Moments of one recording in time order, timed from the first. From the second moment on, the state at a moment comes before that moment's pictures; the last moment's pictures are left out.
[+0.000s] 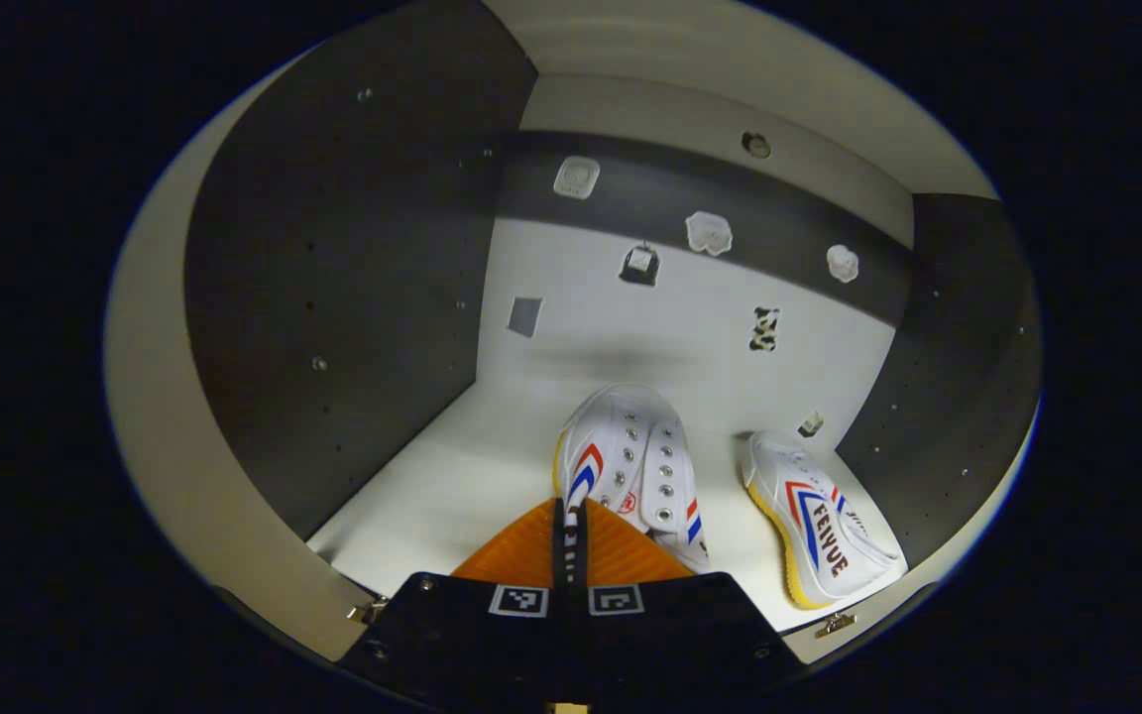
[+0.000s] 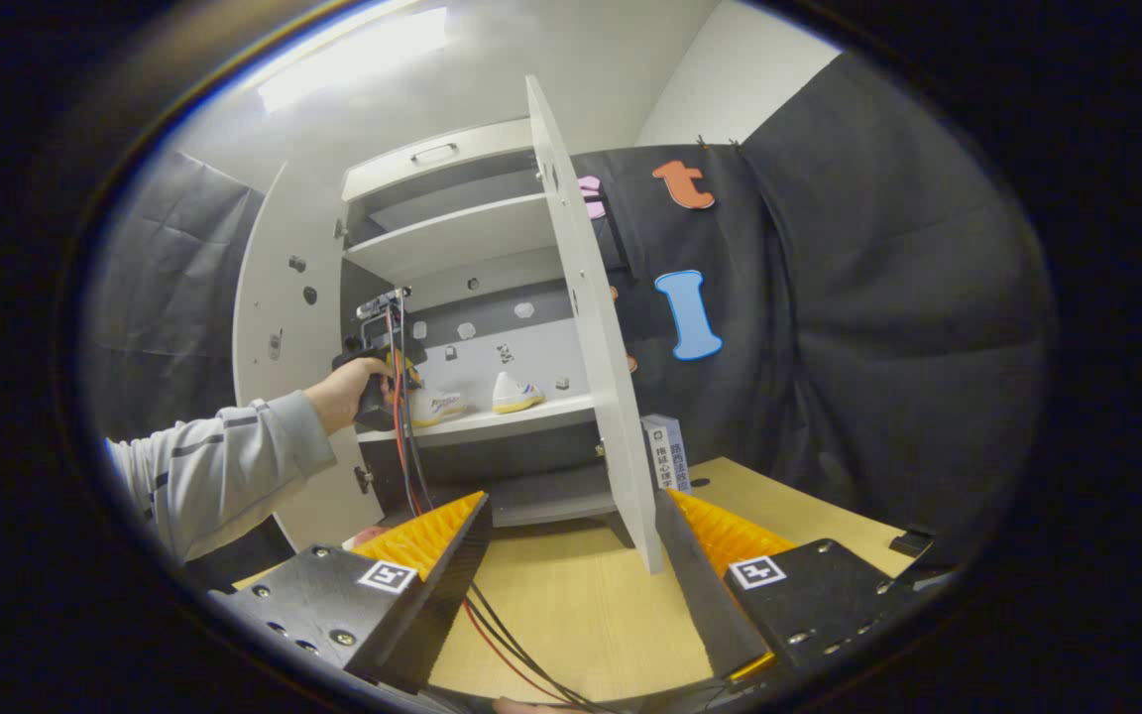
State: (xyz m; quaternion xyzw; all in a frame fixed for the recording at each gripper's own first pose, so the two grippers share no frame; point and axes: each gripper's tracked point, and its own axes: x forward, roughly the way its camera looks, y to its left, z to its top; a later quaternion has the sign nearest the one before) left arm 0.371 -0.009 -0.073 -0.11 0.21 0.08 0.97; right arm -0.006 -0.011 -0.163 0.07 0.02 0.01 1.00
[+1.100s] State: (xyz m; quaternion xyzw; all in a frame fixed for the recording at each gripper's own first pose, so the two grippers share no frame) left arm 0.141 0.005 0.044 0.04 0.04 0.01 1.00; right arm -0.010 -0.011 -0.151 0.03 0.00 -0.01 1.00
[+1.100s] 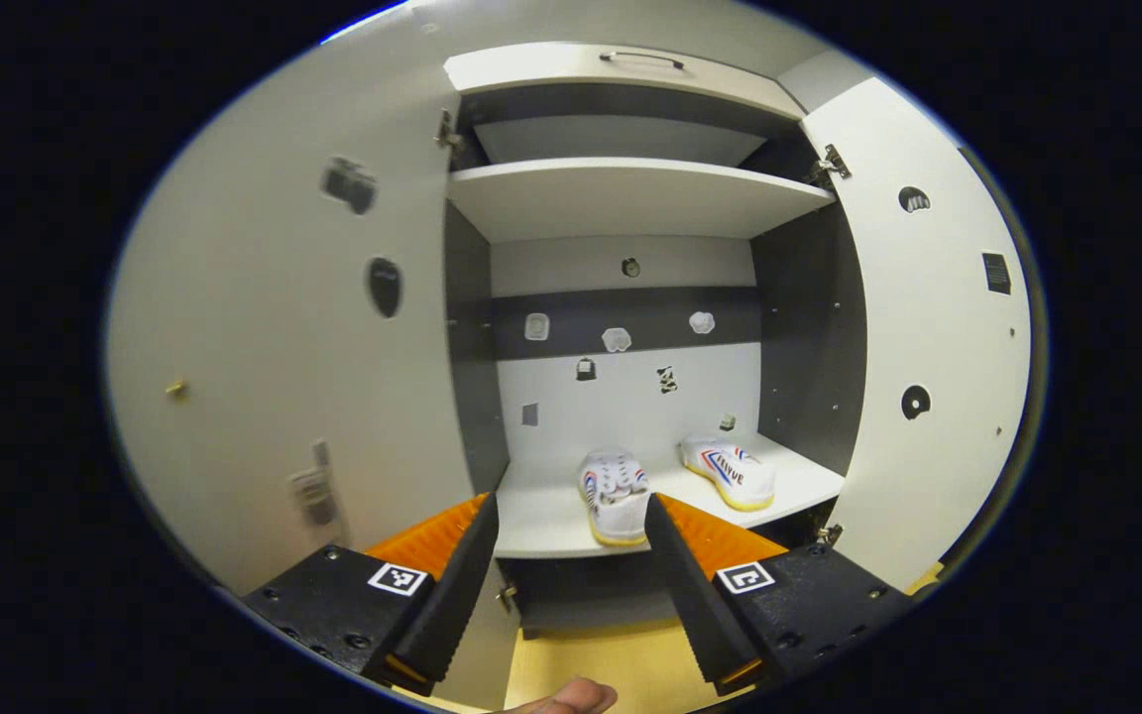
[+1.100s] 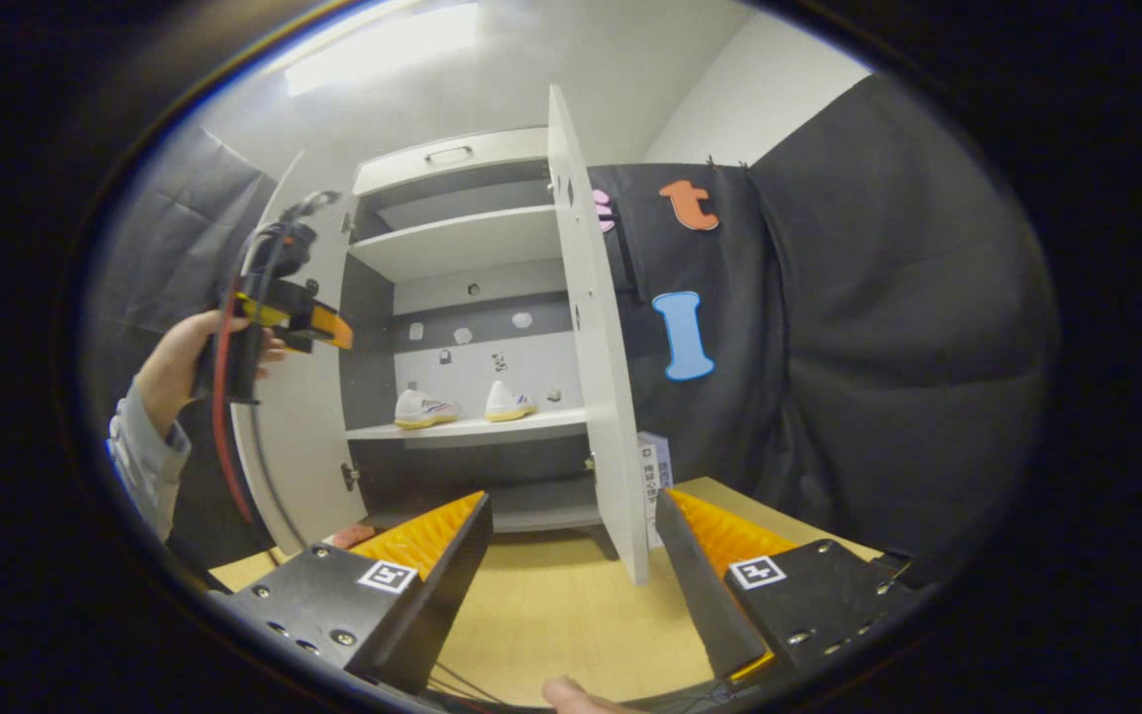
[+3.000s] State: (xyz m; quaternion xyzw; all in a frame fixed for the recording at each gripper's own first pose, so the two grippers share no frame) left arm -0.063 0.033 -0.066 -0.03 -0.05 -0.12 0.99; right arm 0.218 -0.121 0.037 -0.07 0.04 0.07 0.99
